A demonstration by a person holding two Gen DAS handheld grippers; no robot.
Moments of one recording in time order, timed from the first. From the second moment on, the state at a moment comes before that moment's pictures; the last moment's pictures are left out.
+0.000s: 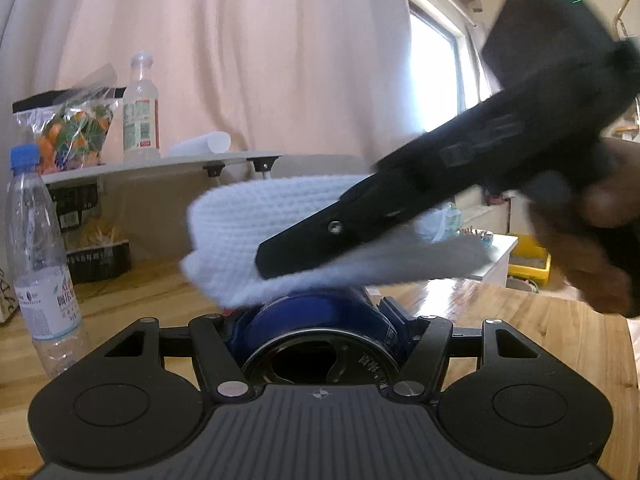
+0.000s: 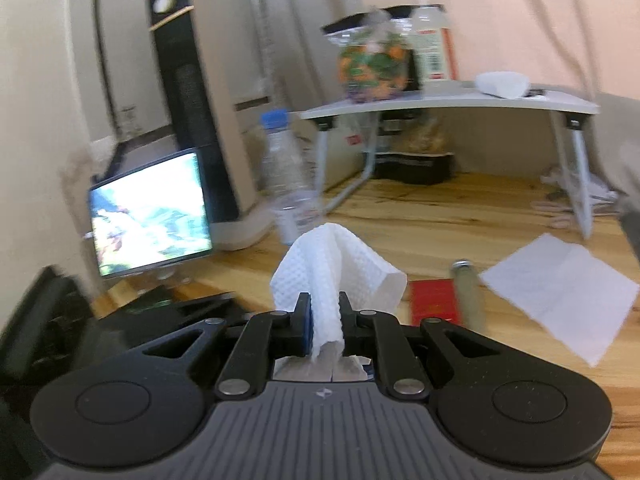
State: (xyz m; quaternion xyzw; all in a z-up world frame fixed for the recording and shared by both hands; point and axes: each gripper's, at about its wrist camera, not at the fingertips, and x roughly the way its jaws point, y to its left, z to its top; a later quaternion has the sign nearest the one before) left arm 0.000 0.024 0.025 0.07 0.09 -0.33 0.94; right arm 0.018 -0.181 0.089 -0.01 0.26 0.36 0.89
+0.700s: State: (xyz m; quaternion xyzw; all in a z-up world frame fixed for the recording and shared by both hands) left arm 0.004 0.030 0.028 0.04 0.09 -0.34 0.93; right arm 0.022 -0.209 0.085 -0.02 0.22 0.29 0.93
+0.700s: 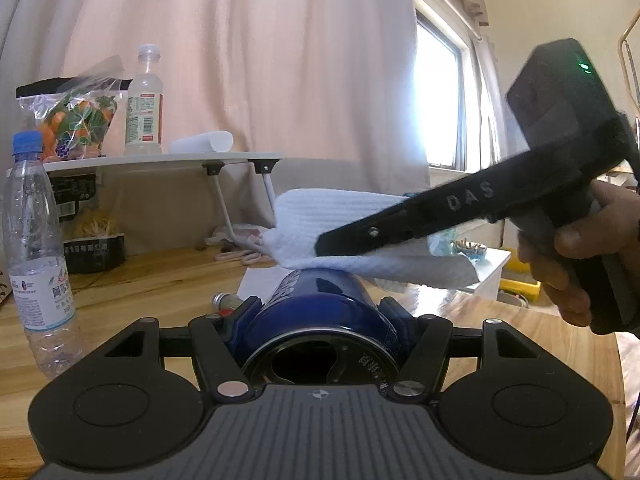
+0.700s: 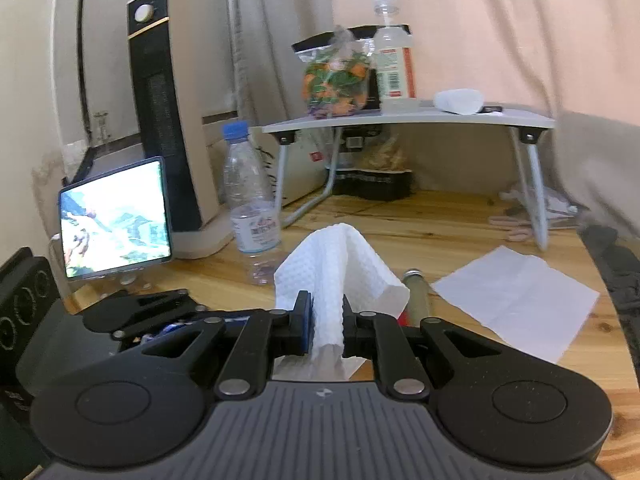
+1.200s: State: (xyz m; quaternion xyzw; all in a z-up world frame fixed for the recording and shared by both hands) left arm 0.010 0.031 0.027 0.03 0.10 -0.33 0.94; right arm -0.027 -0.180 0.097 -0.02 0.25 0.39 0.88
